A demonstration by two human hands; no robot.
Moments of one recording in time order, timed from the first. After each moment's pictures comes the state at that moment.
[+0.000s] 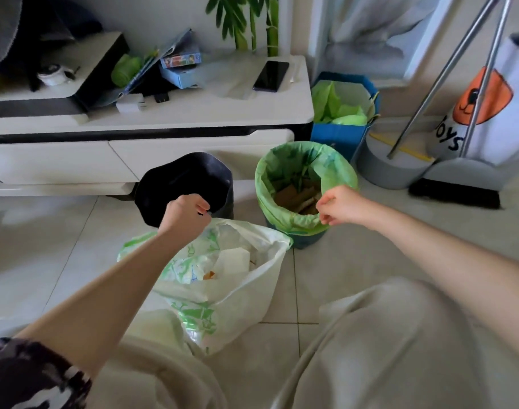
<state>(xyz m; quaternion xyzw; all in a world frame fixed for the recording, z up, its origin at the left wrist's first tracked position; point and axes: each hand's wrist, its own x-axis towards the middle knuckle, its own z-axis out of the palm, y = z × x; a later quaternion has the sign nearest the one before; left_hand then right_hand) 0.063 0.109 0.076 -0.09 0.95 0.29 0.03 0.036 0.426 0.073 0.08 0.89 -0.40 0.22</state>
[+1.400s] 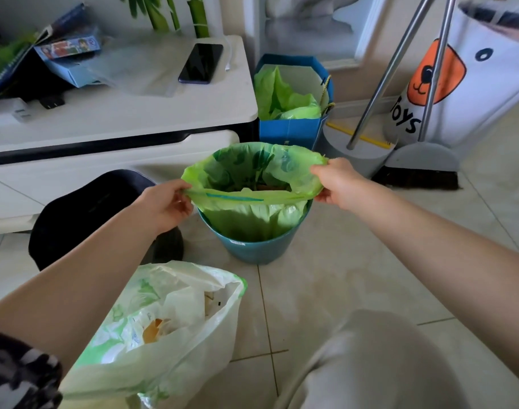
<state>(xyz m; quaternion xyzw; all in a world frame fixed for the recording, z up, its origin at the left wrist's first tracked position) -0.089 0.196 0.030 -0.33 0.53 0.76 0.20 -0.056 0.490 0.056 0.35 0.71 -0.60 0.10</state>
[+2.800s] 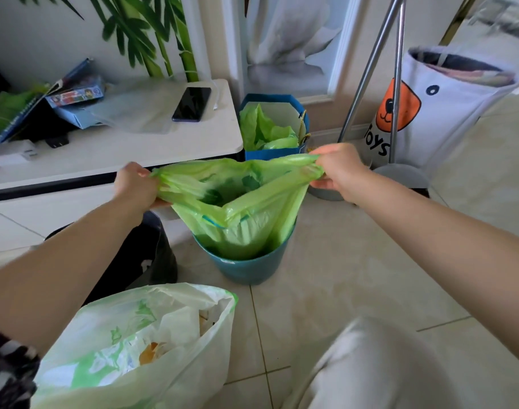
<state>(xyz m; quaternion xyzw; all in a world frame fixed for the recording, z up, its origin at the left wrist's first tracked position) -0.111 0.189 0.099 -0.21 0.82 0.53 0.01 -0.048 0.516 0.129 0.29 0.73 -0.62 -0.01</state>
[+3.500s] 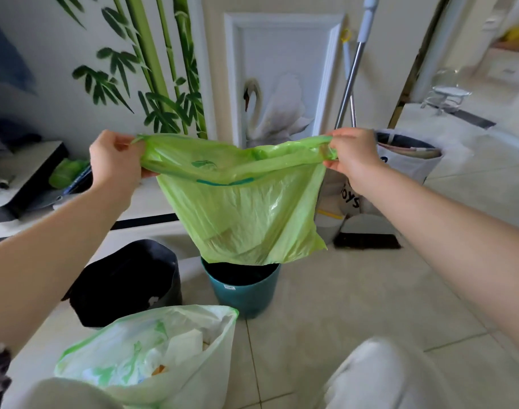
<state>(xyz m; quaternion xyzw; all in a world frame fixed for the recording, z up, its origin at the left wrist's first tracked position) -0.045 0.178 0.291 -0.07 0.74 0.64 -0.20 0.021 0.518 0.306 0.20 0.70 -0.66 -0.21</state>
